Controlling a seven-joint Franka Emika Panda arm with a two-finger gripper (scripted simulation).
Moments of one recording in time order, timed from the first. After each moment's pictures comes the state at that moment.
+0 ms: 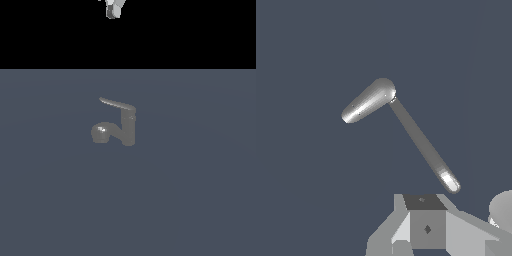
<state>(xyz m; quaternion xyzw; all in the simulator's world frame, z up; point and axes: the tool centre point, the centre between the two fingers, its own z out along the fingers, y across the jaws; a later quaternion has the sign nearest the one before) -0.047 0.031 0.398 -0.91 0.40 0.06 0.09</state>
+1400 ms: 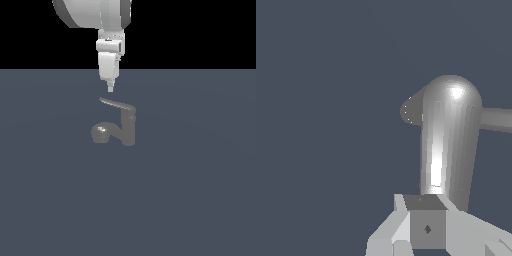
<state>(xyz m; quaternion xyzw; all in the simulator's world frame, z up) 0.094 0.064 0.216 -0.69 0.72 0.03 0.02</state>
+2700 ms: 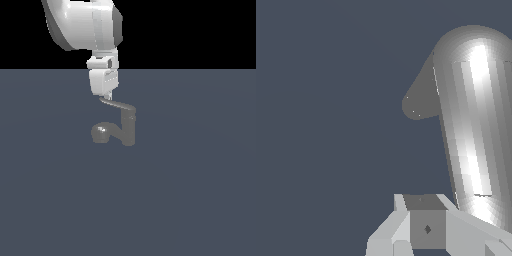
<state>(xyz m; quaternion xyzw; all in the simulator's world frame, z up) 0.101 0.077 0.173 -0.64 0.77 0.00 0.00</state>
